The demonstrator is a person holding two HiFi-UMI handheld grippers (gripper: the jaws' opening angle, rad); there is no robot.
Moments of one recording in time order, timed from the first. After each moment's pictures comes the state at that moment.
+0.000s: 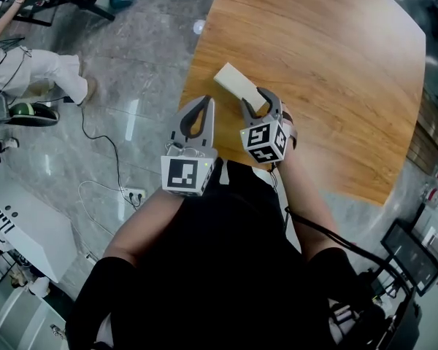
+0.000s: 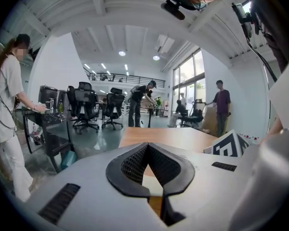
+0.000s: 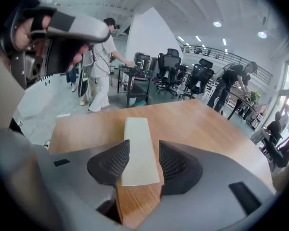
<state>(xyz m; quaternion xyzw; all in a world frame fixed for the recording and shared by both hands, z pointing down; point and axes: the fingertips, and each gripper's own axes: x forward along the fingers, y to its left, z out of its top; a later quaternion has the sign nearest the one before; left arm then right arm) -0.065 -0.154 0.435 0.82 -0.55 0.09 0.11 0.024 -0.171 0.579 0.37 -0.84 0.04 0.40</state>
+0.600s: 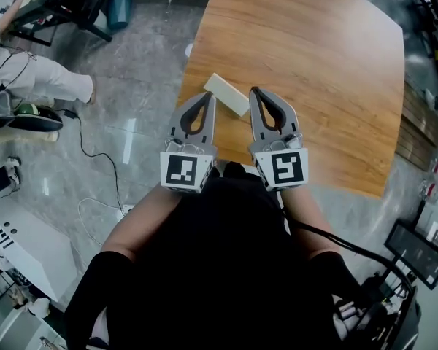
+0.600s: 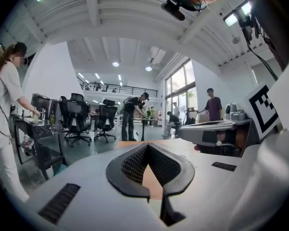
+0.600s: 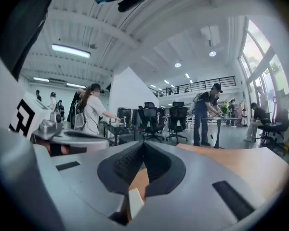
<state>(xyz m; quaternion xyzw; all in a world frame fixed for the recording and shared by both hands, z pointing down) -0.036 -0.136 0.365 0.85 -0.52 0.04 0.06 0.044 -0.146 0.347 0.48 -0.87 0.01 0.07</state>
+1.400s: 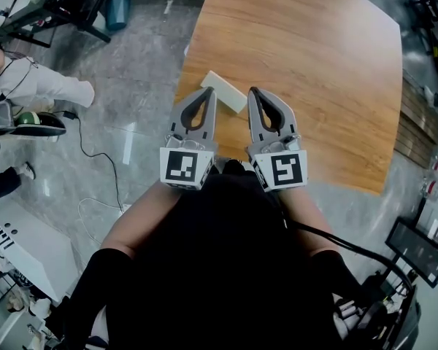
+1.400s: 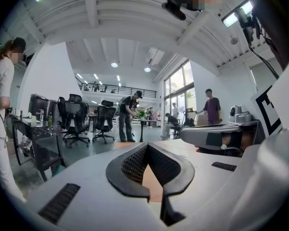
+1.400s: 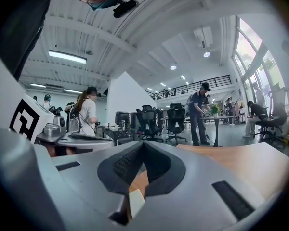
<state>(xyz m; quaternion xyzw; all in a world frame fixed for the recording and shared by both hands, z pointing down) -0.021 -0.135 0.358 0.86 -0.51 0.04 0.04 0.056 -0.134 0.337 0.49 -0.87 0.01 0.04</state>
